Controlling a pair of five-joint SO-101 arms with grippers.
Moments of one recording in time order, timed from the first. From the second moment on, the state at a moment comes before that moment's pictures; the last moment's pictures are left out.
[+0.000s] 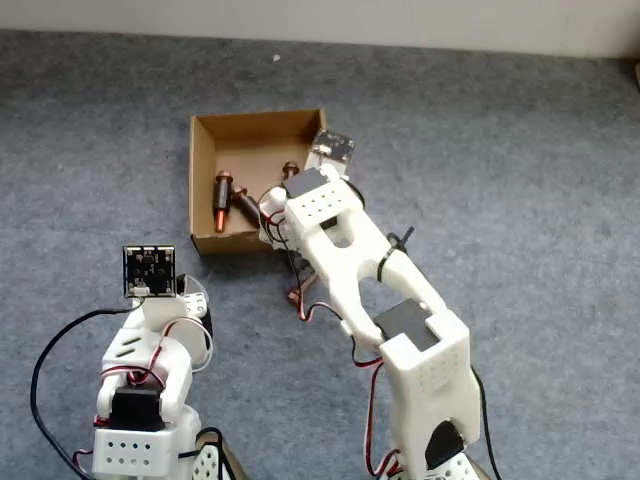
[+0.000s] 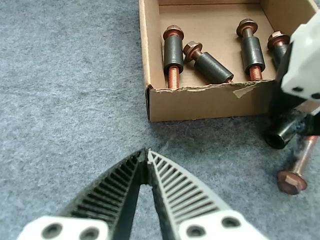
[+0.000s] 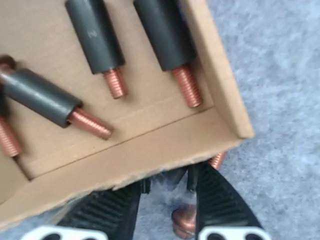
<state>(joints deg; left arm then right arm) -4.1 -103.9 96.0 54.9 8.9 -35.0 31.7 -9.6 69.0 -46.8</state>
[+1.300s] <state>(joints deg) -4.1 -103.9 96.0 54.9 -11.6 -28.4 -1.1 4.6 85.8 -29.3</state>
